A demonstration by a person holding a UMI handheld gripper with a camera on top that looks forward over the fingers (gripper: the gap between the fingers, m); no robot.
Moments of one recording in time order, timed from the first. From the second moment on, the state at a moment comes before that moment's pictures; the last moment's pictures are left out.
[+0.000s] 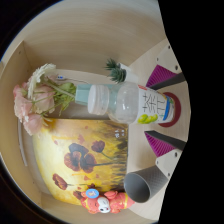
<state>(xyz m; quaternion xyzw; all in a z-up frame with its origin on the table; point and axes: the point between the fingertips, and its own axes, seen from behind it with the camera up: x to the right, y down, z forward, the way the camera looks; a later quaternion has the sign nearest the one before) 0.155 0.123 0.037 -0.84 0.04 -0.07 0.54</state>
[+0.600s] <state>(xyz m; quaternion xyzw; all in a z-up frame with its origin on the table) -0.041 -0.066 0.082 -0.89 0.05 0.00 0.45</state>
